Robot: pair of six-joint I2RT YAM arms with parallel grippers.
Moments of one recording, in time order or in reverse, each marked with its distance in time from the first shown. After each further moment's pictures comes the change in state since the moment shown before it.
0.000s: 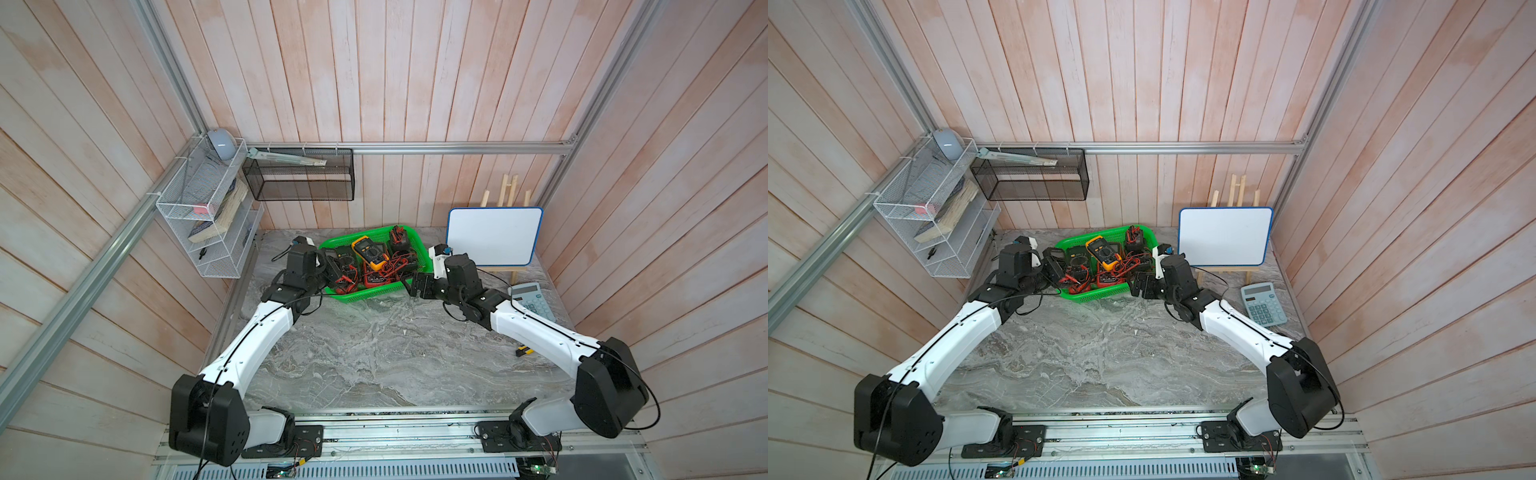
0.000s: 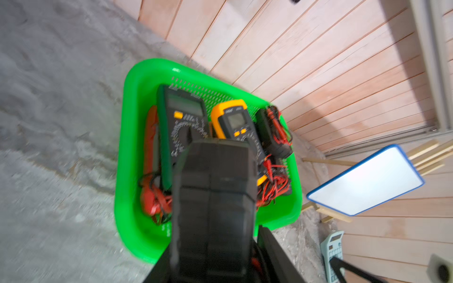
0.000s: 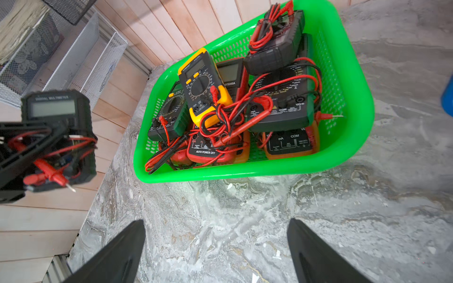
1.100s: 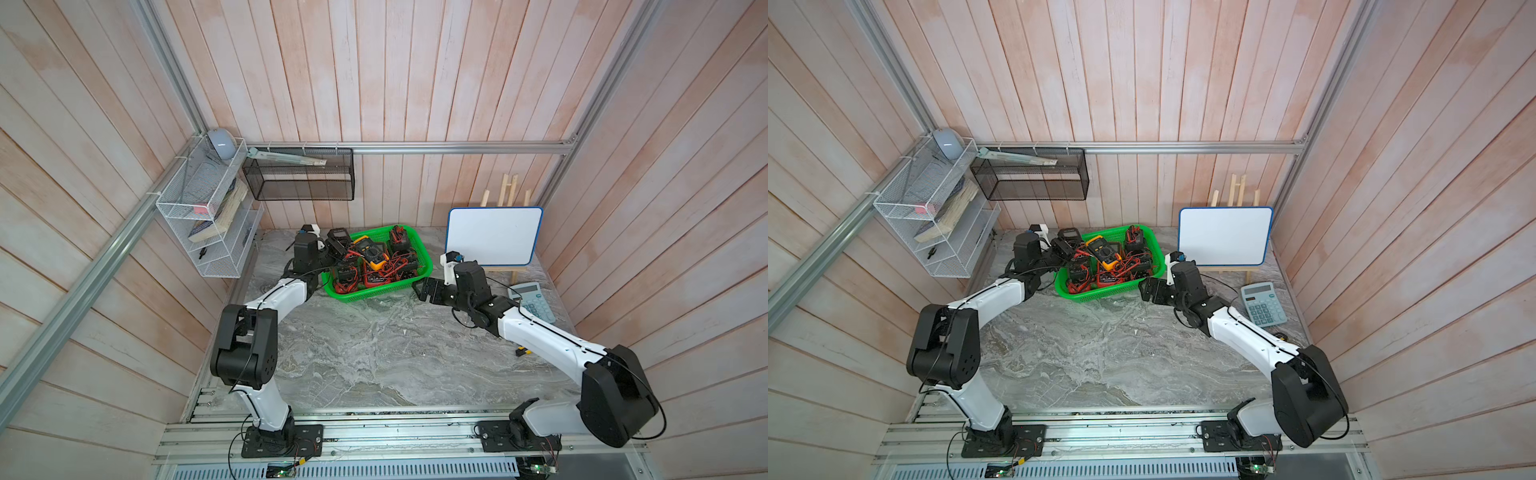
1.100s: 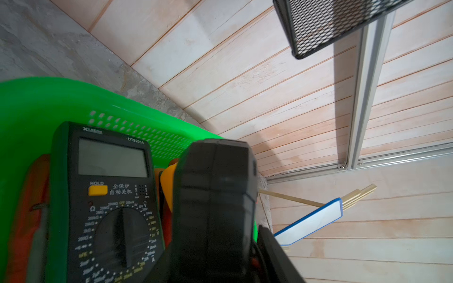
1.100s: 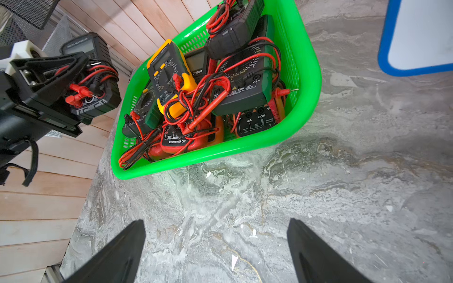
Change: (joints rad) left arm 0.077 0.396 0.058 0.535 0.238 -0.244; right arm -0.053 -0.050 -0.097 0.006 -0.002 0.030
